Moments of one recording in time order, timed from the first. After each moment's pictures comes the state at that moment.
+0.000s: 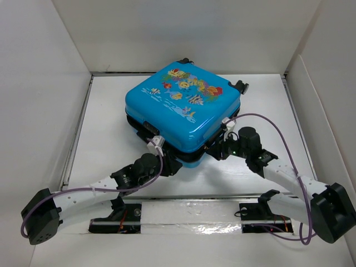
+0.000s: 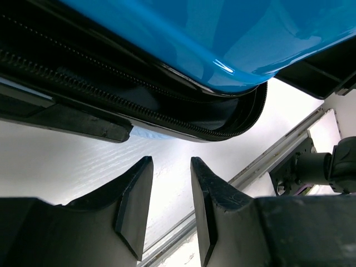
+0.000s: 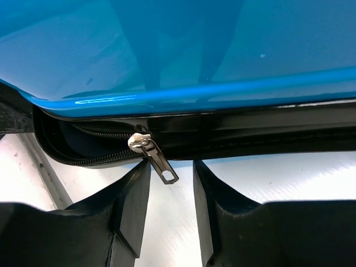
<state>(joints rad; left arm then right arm) -0.99 0.86 0.32 0.10 -0.17 -0.82 0.51 1.06 0.48 0.14 -0.45 0.16</state>
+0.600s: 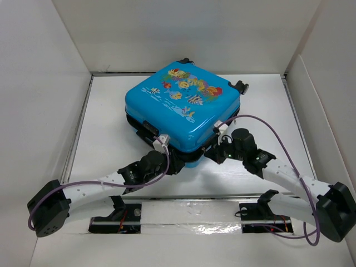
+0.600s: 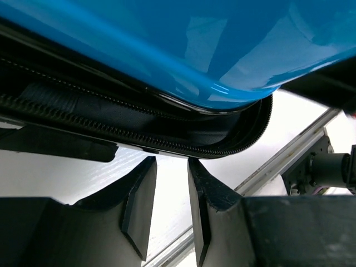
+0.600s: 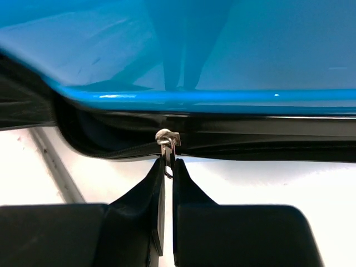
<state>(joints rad) -0.99 0.98 0.37 0.14 -0.18 -0.78 0.60 1.06 0.53 0.05 -0.41 0.13</state>
